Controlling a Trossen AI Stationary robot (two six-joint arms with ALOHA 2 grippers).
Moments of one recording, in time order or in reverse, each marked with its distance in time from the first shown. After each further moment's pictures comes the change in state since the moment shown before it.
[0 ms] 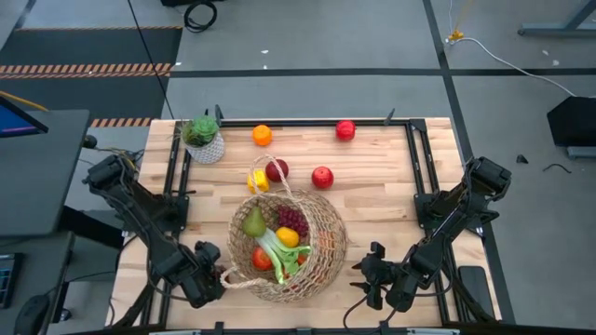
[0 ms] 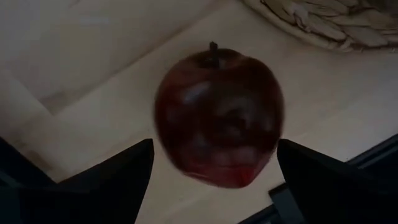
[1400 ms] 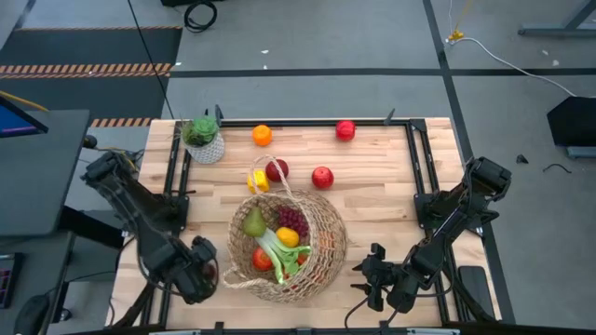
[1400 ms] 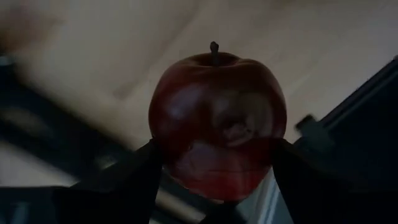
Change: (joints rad) left arm 0.021 -0.047 0.224 -0.356 0.107 0.328; right arm 0.008 0.000 0.000 0.013 -0.002 0.000
